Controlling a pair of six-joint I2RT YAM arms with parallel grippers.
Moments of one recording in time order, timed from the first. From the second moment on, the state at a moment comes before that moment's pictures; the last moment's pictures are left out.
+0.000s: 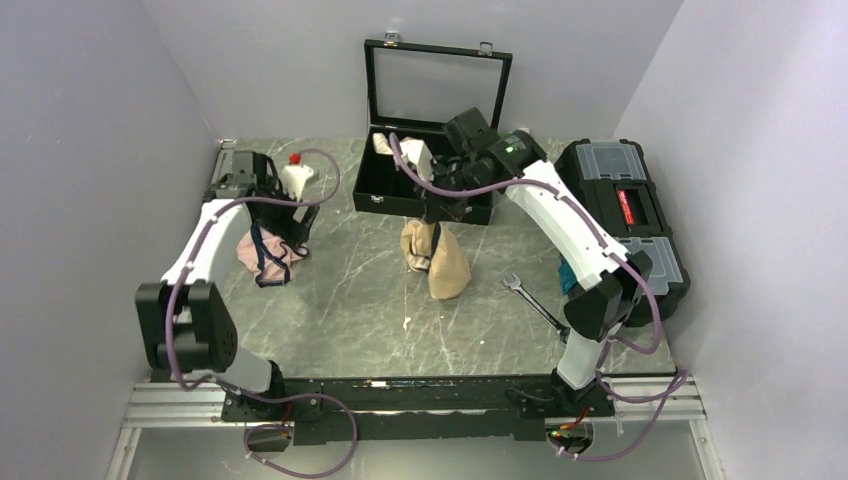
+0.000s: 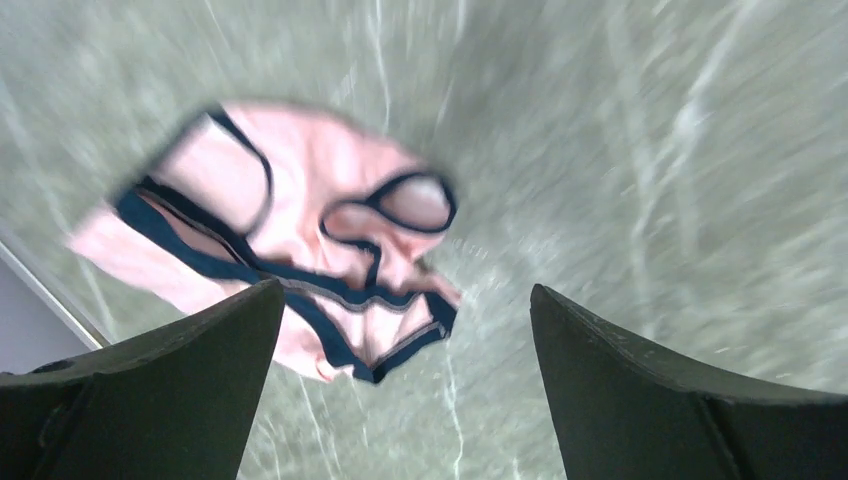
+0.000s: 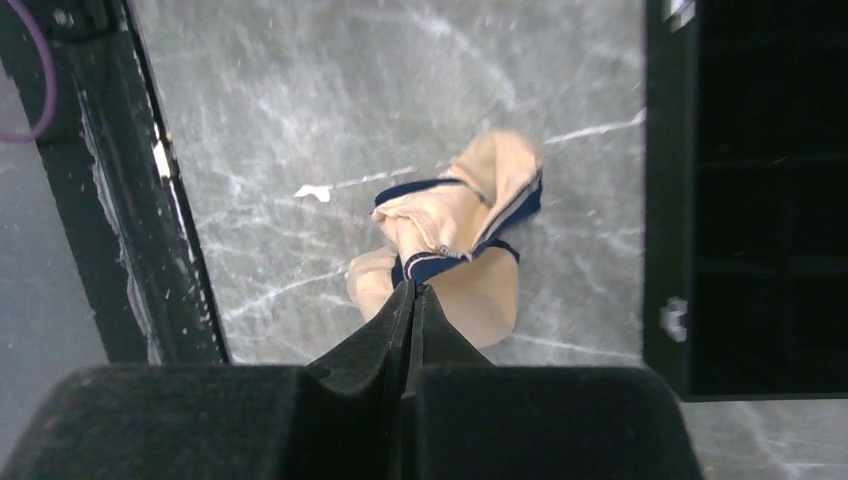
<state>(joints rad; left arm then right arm) 0.03 1.55 1.17 -0.73 0.17 0.55 0.62 1.76 1.91 -1.16 -0.51 -0.56</state>
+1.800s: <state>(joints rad) -0.69 1.86 1.45 -0.73 0.60 0.71 0.25 1.83 1.45 -0.87 -0.21 -0.30</state>
